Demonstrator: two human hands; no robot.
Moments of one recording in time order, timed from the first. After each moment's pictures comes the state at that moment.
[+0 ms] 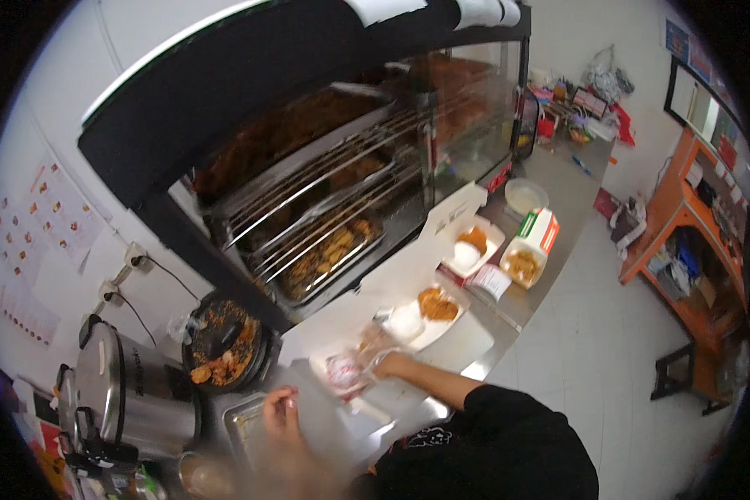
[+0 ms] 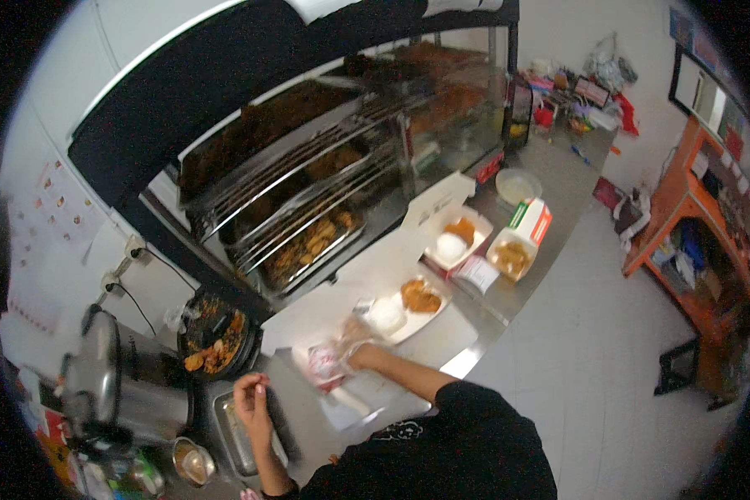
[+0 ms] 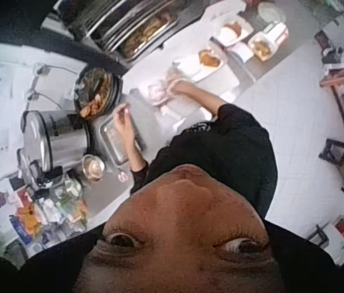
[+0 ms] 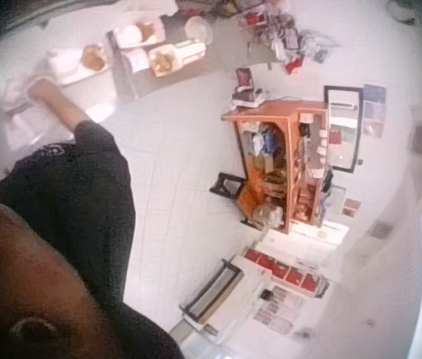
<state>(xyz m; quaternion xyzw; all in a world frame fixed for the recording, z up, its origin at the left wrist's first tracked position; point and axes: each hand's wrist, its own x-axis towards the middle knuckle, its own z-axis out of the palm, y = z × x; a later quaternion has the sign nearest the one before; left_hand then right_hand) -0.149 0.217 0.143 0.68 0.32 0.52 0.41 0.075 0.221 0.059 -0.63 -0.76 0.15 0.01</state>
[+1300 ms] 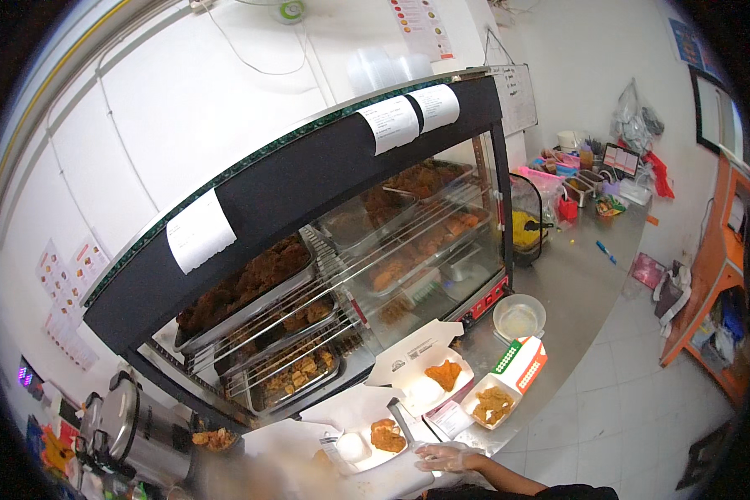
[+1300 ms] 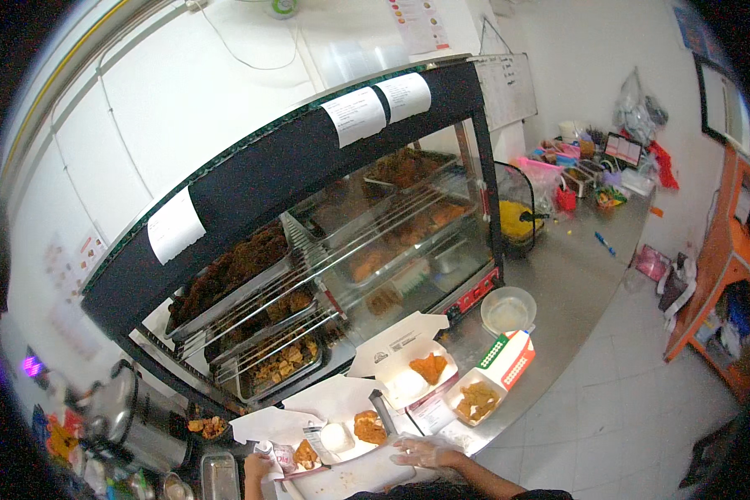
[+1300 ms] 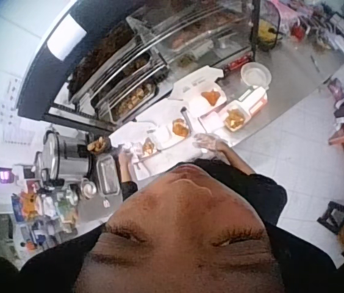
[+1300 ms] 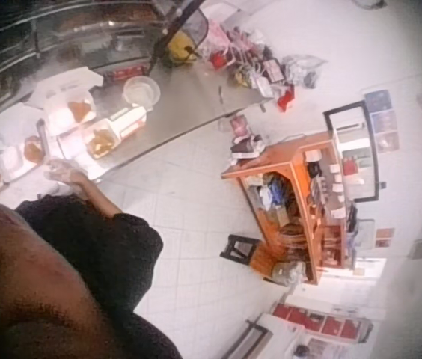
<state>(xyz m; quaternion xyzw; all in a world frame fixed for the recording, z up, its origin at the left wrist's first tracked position) -0.114 0.287 0.010 0.72 0.68 0.03 0.10 0.363 0.077 0.034 -0.50 -0.59 0.57 0.28</state>
